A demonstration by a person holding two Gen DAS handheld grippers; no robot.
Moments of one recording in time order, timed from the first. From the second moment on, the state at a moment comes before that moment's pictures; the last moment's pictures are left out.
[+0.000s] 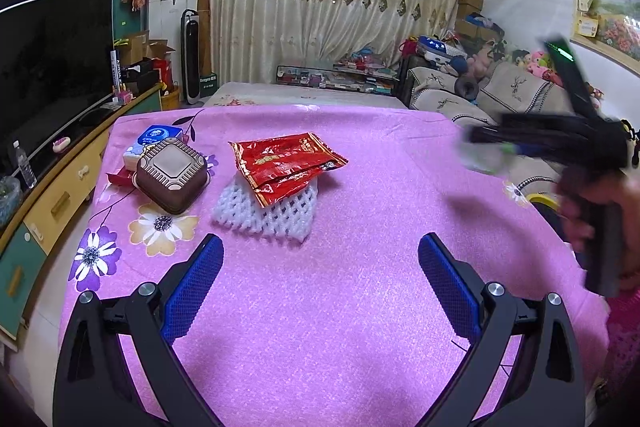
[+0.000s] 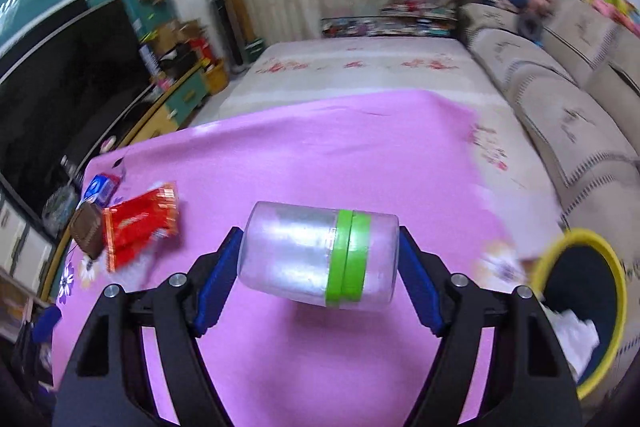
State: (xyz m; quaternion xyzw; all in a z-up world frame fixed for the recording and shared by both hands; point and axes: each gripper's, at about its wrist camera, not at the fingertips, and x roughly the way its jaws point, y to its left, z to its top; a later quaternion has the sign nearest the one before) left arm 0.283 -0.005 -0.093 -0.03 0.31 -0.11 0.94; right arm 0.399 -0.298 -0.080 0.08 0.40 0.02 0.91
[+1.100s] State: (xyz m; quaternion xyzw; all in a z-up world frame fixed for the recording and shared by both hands) left arm 0.289 -0.015 -0.102 -0.01 0.33 -0.12 0.94; right arm 0.288 -0.521 -0.164 0.21 0.43 -0.18 0.86
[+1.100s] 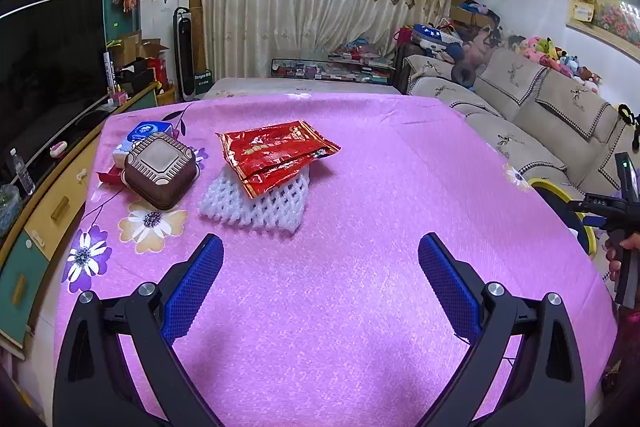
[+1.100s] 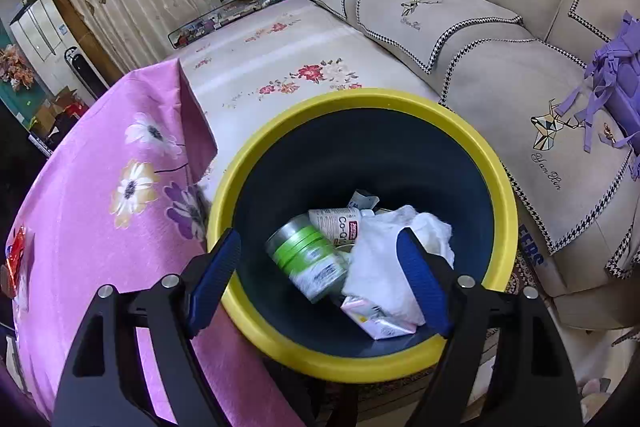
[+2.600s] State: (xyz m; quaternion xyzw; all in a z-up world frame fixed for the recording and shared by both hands) left arm 0.458 0.013 -0.119 0.01 0.41 -0.08 0.91; right arm 0.291 -0.491 -0.142 0.22 0.38 -0.10 0.89
